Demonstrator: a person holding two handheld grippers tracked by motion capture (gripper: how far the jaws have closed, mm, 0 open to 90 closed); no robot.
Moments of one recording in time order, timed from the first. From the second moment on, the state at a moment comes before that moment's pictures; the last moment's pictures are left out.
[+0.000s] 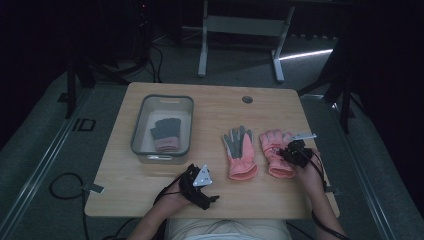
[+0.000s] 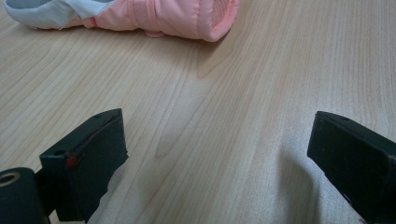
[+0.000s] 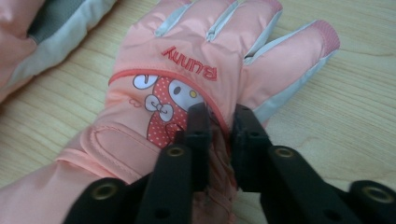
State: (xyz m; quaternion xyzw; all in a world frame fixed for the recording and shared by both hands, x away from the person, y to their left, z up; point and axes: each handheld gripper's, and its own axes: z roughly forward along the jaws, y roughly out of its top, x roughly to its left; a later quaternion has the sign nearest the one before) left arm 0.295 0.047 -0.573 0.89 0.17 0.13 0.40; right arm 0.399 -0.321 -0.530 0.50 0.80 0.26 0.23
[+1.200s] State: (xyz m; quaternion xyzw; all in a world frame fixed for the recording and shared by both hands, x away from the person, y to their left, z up) left arm 0.295 0.047 -0.573 0.89 0.17 0.14 0.40; right arm 0.371 -0.248 -0.421 0.34 0.83 0.40 0.19
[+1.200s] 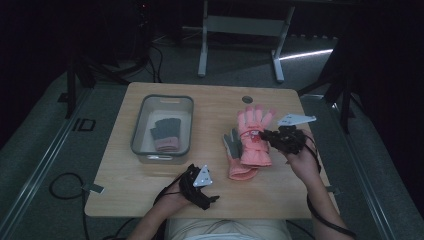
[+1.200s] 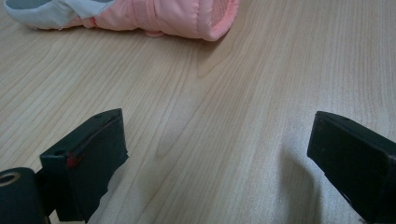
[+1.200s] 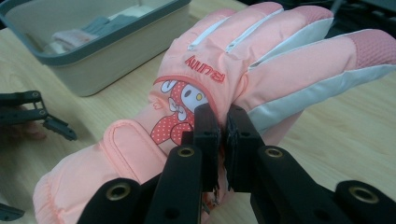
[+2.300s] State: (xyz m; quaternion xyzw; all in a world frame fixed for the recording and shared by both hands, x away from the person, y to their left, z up) left arm 0.297 0.047 -0.573 0.89 0.18 0.13 0.41; right arm 0.406 -0.221 -0.495 0.38 0.85 0.35 0.14
